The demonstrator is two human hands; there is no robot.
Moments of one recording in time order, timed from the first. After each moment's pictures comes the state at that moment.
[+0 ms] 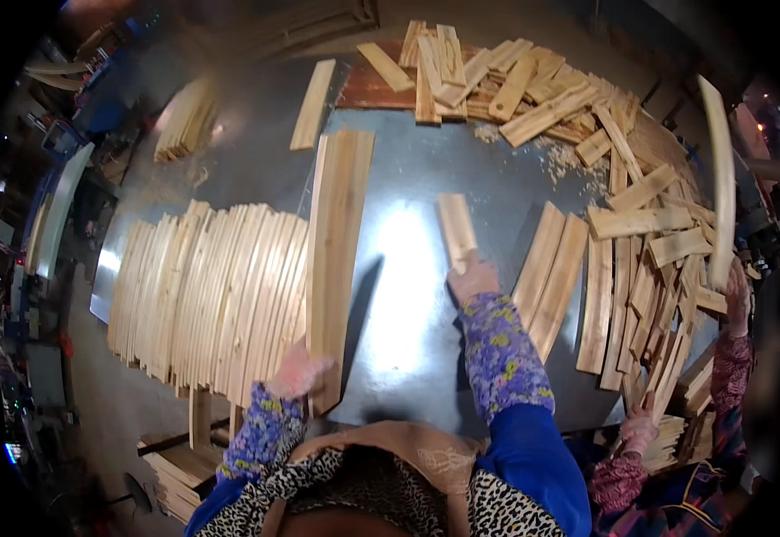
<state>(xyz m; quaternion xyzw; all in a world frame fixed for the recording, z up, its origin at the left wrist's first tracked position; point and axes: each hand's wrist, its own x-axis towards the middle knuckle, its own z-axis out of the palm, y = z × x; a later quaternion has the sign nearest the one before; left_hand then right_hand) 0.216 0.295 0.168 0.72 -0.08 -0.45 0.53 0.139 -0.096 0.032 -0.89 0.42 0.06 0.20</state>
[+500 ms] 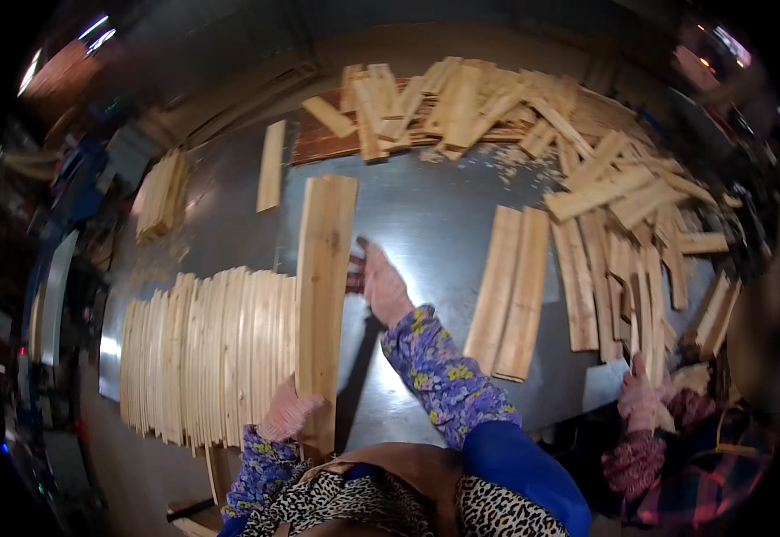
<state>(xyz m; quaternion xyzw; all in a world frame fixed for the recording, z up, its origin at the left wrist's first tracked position) 0.211 0.321 0.176 0.72 -0.16 -0.41 0.54 0.221 0.006 0.129 -0.32 0.12 -0.15 0.93</state>
